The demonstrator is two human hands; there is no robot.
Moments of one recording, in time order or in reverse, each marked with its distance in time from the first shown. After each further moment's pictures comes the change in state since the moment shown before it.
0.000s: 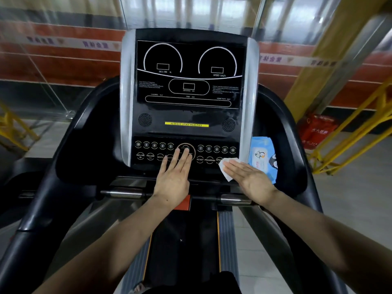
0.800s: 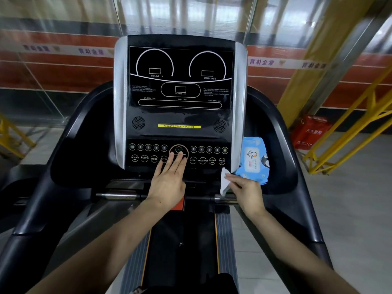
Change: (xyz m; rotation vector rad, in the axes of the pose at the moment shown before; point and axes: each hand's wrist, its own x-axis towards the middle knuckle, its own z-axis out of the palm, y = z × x) left_hand -0.010 0.006 -0.007 -0.133 0.049 0.021; right_hand -0.021 -0.063 -0.013 0.893 0.386 0.743
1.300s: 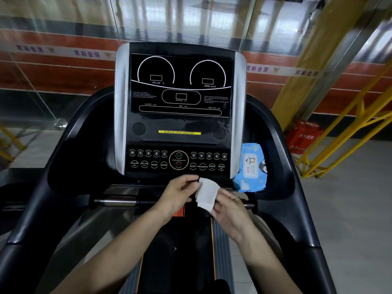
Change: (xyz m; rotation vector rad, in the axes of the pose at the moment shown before) left_hand -0.005 0.025 -0.013 -1.312 -0.175 -0.378; right_hand -0.043 -0.095 0.014 1.255 -0.245 0.682
